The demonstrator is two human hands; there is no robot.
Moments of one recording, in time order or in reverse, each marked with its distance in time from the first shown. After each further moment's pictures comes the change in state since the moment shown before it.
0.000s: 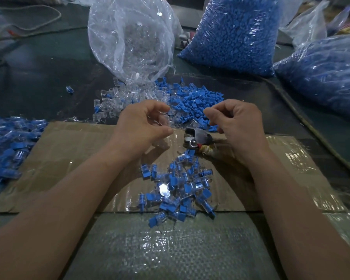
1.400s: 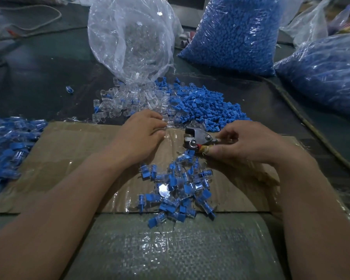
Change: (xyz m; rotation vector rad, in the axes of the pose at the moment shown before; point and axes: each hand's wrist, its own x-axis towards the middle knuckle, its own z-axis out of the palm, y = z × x) left_hand 0.016 -0.025 -0.002 0.706 -0.144 0.178; right_hand -0.002 0.006 -0.034 -0.480 -0.597 0.182
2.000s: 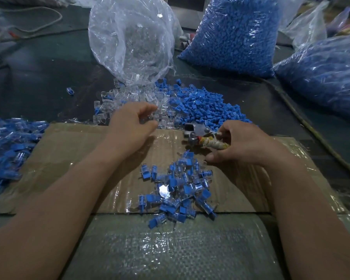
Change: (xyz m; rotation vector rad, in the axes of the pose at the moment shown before) left_hand -0.004 -0.002 -0.006 -0.395 0.217 -0.223; right_hand 0.007 -0.003 0.007 -0.130 0.079 0.027
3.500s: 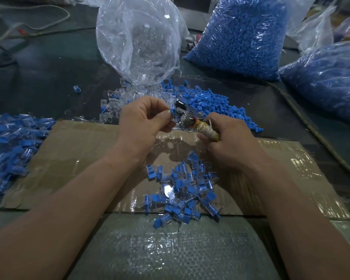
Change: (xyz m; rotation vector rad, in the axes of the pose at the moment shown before) left_hand -0.014 0.026 0.003 -0.562 0.083 0.000; right_hand 0.003 -0.028 0.019 0.085 0.292 -0.257
